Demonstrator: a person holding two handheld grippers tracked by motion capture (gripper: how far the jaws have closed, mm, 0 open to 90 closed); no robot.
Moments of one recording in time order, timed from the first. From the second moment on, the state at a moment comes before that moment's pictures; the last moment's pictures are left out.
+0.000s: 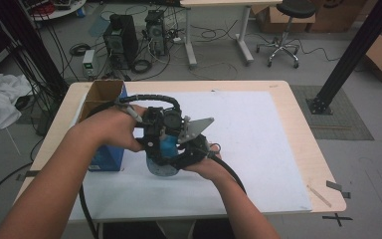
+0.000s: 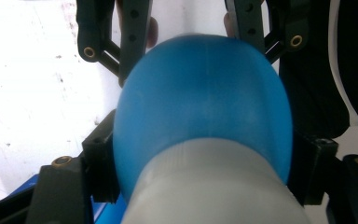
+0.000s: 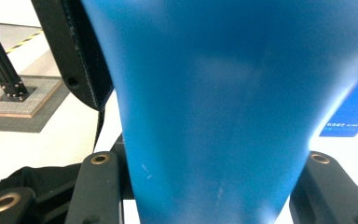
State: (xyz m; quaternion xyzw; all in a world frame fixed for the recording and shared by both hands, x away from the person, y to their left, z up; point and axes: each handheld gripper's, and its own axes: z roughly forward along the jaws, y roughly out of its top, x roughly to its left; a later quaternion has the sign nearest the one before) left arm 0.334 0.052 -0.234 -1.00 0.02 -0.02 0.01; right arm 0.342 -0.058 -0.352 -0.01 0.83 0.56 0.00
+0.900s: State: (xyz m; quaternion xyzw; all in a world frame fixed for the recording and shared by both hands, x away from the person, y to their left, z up) left arm 0.329 0.049 -0.233 -1.00 0.04 -0.06 0.02; right arm 0.342 -0.058 -0.351 -0.01 0.83 0.55 0.04
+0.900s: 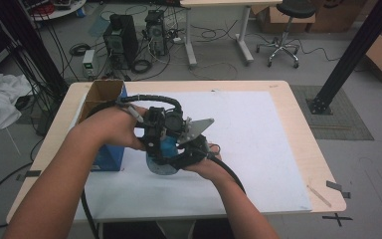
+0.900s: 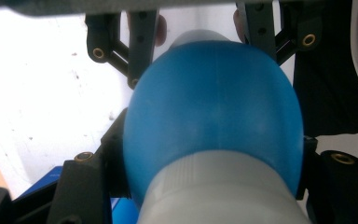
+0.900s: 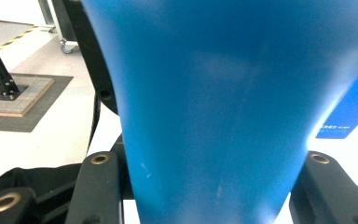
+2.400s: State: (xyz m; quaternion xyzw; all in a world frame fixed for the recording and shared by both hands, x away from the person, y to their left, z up) left arm 0.351 0.056 -0.189 -1.00 -0.07 -0.02 0.05; right arm 0.354 -0.135 -0.301 0.04 0.92 0.38 0.06
